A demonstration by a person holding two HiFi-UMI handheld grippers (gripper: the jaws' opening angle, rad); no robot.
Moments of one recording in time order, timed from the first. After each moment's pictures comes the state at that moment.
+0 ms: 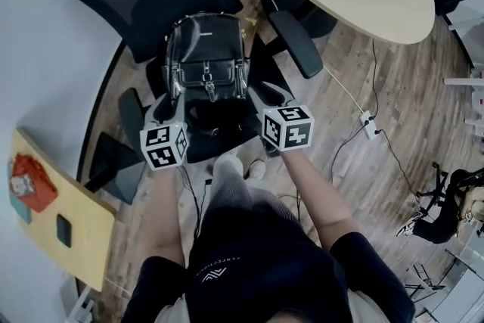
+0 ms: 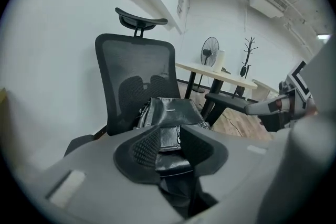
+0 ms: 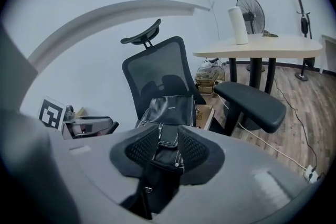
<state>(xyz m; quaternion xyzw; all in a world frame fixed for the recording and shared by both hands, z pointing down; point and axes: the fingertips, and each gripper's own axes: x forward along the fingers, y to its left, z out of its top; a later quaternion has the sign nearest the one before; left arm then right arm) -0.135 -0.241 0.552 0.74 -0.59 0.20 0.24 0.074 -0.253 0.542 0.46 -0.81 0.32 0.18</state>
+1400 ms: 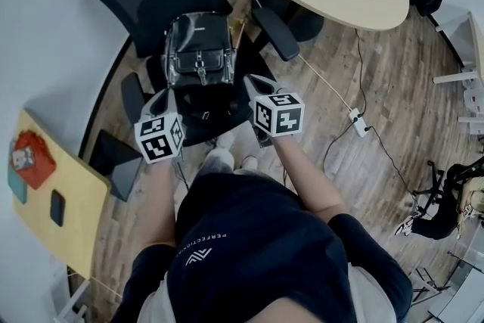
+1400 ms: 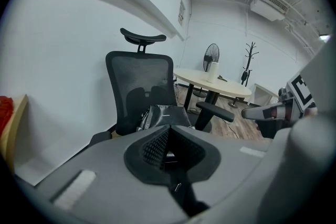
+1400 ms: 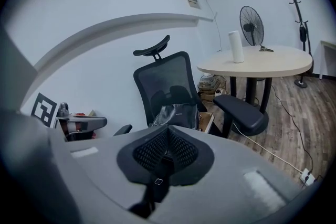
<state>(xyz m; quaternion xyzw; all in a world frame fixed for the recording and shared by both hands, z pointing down) -0.119 -0.170 0.475 0.73 -0.61 0.19 0.24 0.087 -0.195 0.477 0.46 -0.82 0.29 0.16</state>
